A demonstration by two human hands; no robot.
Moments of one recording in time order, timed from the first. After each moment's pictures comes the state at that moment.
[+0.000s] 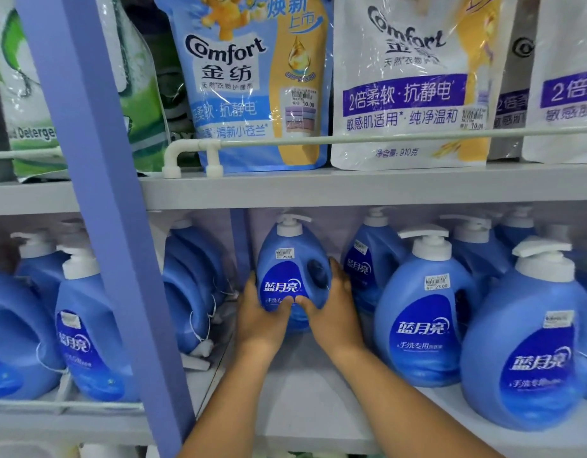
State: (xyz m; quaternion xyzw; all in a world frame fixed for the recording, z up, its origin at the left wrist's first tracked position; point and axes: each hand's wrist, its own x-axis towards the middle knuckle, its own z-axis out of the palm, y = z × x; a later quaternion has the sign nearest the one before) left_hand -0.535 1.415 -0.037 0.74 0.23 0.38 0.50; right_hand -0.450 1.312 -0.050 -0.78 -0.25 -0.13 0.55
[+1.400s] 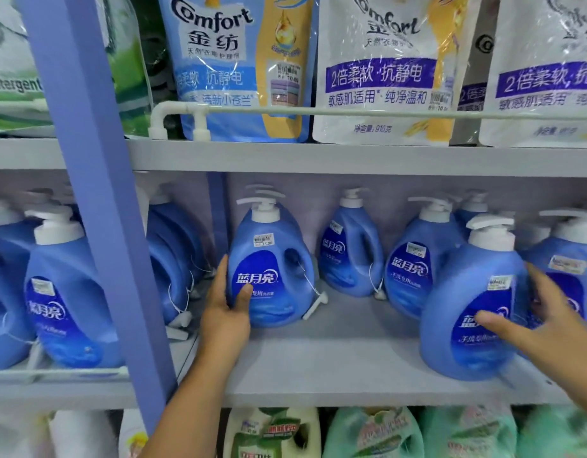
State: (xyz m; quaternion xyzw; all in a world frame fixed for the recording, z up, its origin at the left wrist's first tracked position) left_hand -0.577 1.411 -0.065 0.68 0.17 0.41 0.58; right_hand -0.521 1.011 0.011 -0.84 -0.15 -0.14 0.50
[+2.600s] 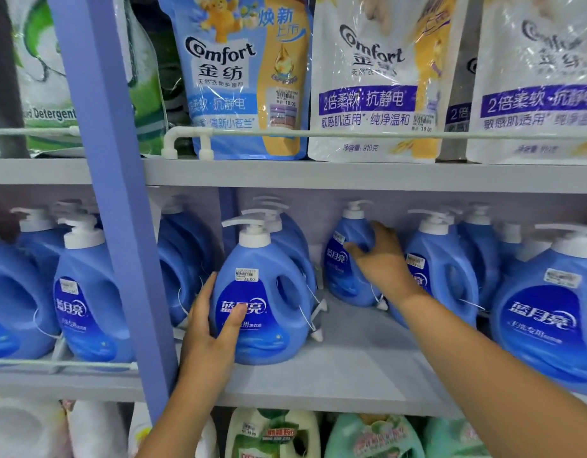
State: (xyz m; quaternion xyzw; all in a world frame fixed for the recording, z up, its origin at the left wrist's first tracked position) left_hand -0.644 1.378 -0.042 0.67 0.13 0.43 0.59; right_hand -0.396 1.205 0.028 -0.83 -0.24 -0.16 0.48
